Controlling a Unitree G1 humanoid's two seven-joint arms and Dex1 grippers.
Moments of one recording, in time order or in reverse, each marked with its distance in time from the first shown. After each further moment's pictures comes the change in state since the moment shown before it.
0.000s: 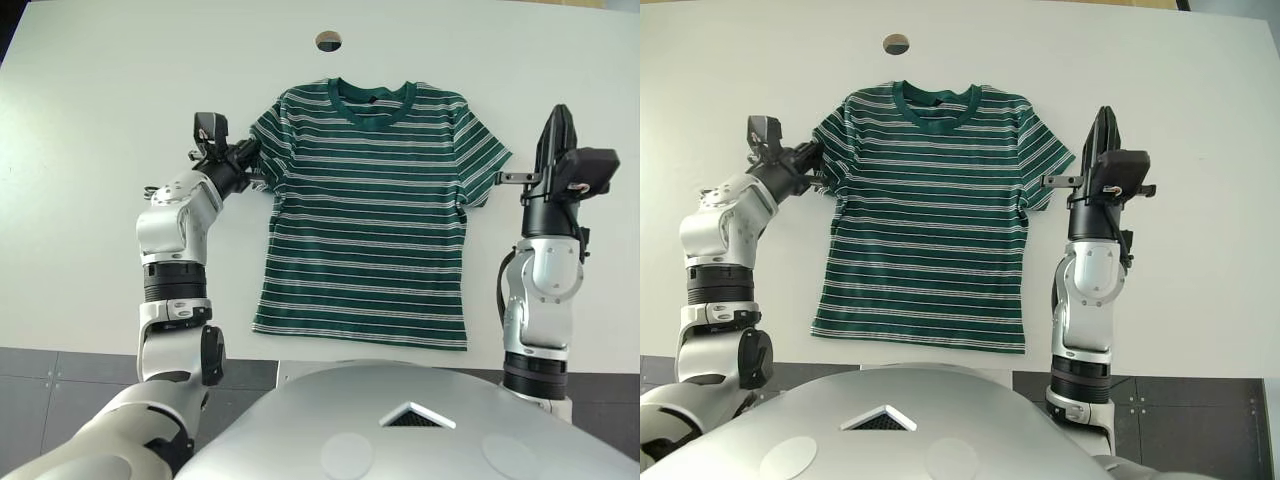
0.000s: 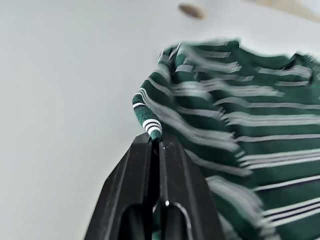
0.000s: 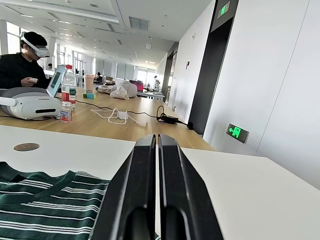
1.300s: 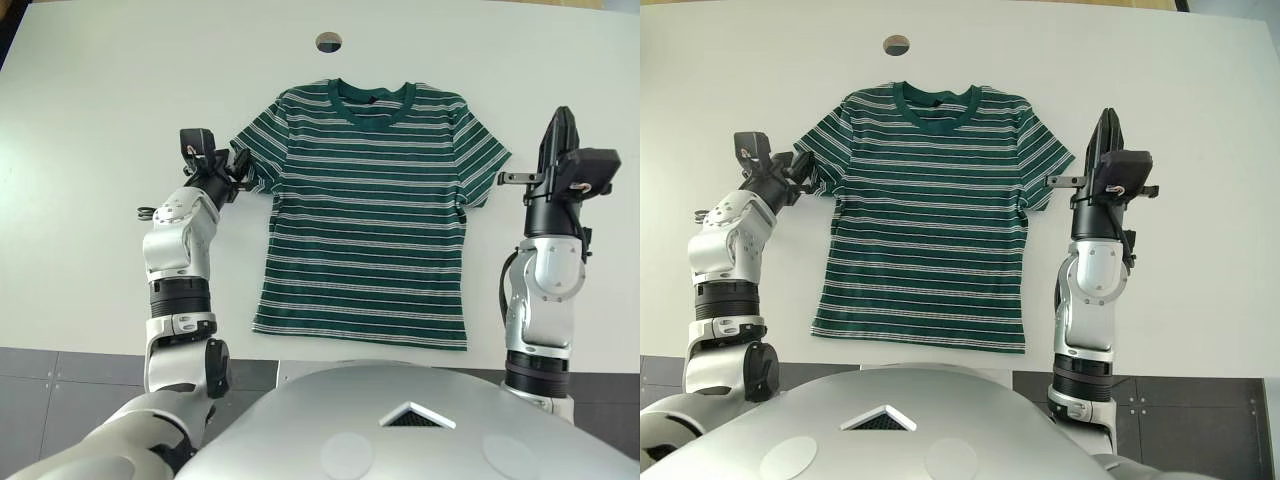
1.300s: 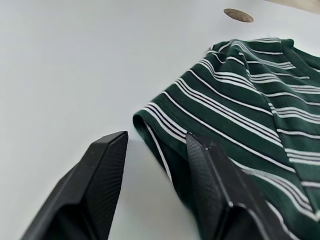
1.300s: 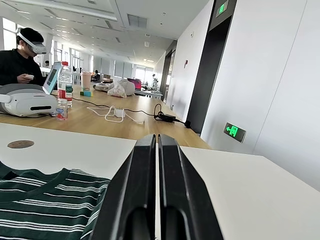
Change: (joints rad) left arm 0.049 -0.020 0.050 0.082 0.047 -0.100 0.107; right arm -0.005 -0.007 -0.012 0.018 0.000 -0.007 0.003
